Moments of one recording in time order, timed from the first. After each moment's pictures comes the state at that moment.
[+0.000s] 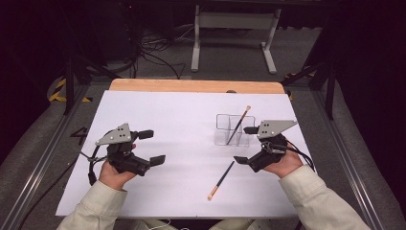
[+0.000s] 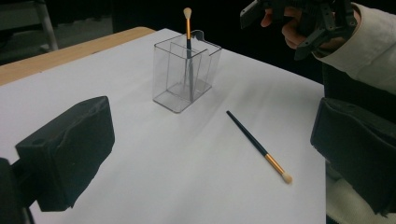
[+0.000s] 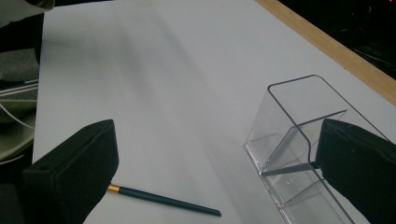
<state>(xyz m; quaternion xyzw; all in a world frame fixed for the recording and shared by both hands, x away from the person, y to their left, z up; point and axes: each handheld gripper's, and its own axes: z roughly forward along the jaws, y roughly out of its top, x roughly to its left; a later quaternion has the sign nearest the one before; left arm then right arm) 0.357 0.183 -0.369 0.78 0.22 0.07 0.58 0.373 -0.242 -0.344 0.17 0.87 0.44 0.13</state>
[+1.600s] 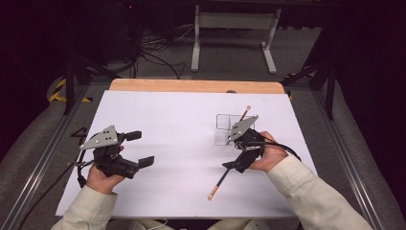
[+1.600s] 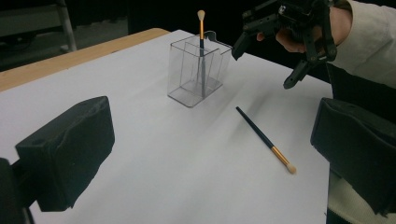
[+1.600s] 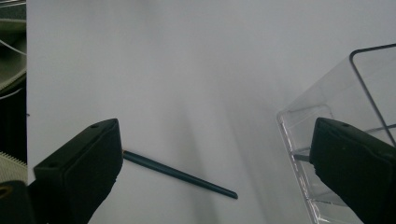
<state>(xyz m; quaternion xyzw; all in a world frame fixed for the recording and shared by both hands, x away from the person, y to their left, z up) 0.344 0.207 -0.364 0.77 0.24 0.08 0.58 0.396 -0.193 -0.359 0.13 0.94 0.30 0.07</state>
